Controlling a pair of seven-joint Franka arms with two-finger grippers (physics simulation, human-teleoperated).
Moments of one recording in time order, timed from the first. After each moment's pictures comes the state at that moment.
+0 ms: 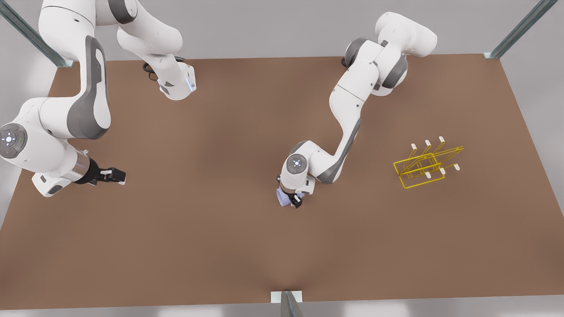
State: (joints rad) left arm -0.68 0.98 -0.03 -1.24 0.01 2.32 -2.83; right arm -0.11 0.25 0.09 -1.49 0.01 1.69 -0.01
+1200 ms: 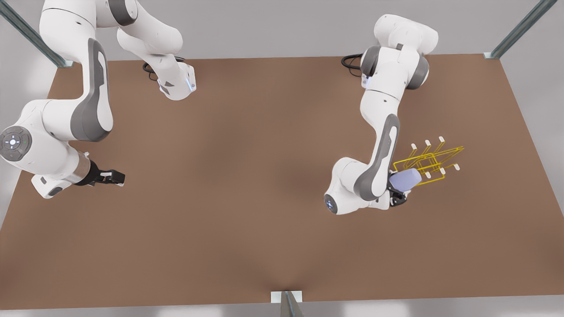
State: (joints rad) left arm -0.48 0.96 0.05 -1.06 0.78 1.07 -2.40; right arm -0.10 0.27 0.09 -1.46 -0.04 1.68 0.02
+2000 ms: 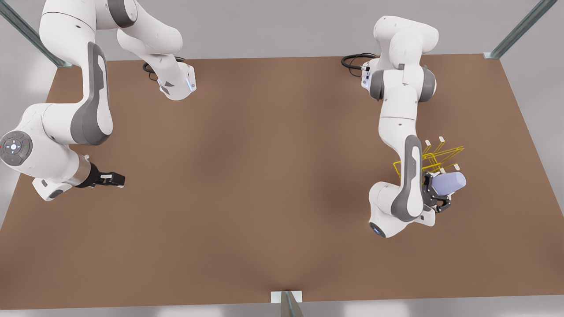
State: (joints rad) left arm -0.38 1.12 0.25 -0.94 0.89 1.01 -2.05; right arm -0.10 0.29 0.09 -1.46 -0.04 1.68 0.02
